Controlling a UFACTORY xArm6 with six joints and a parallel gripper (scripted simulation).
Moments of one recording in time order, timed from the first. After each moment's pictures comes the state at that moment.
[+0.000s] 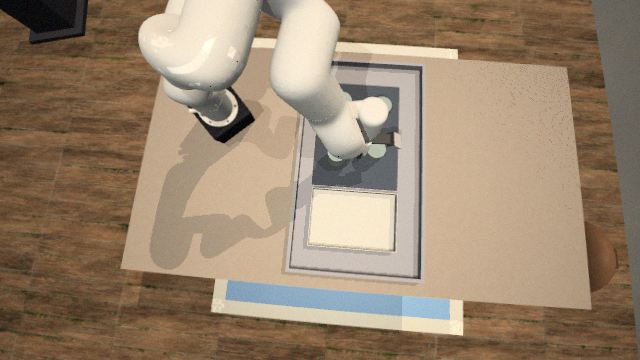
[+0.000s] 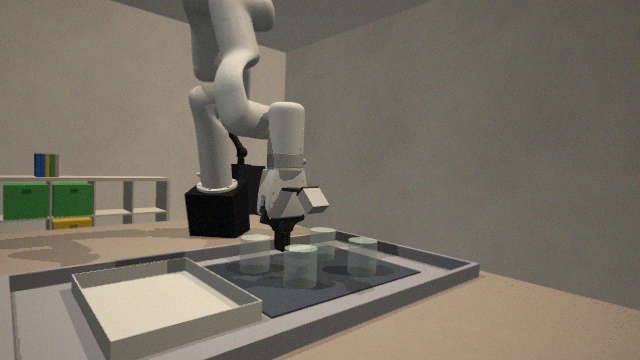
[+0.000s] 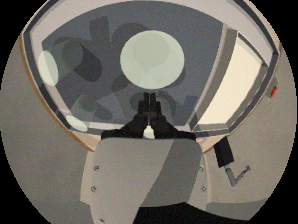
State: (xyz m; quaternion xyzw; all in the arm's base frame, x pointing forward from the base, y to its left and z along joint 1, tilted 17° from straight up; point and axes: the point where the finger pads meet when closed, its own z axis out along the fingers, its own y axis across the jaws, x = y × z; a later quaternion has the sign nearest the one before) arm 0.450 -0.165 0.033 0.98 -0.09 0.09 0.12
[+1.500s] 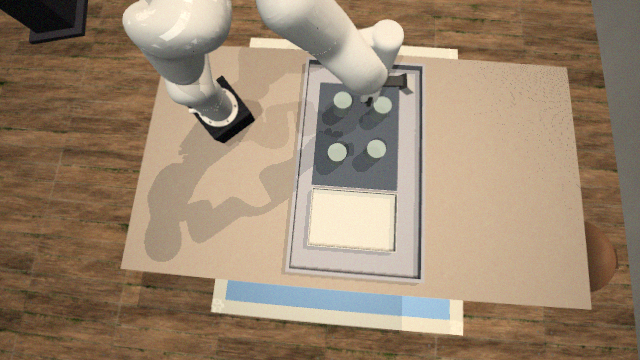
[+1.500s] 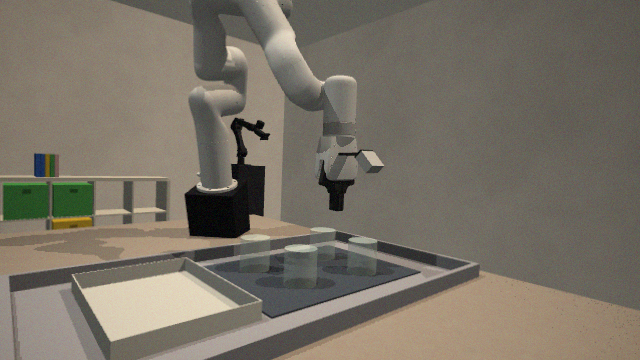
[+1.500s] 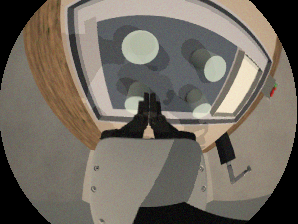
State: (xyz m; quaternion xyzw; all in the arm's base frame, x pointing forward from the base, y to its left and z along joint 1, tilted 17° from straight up) arm 0.477 -0.010 0.079 0.99 -0.09 0.09 0.11
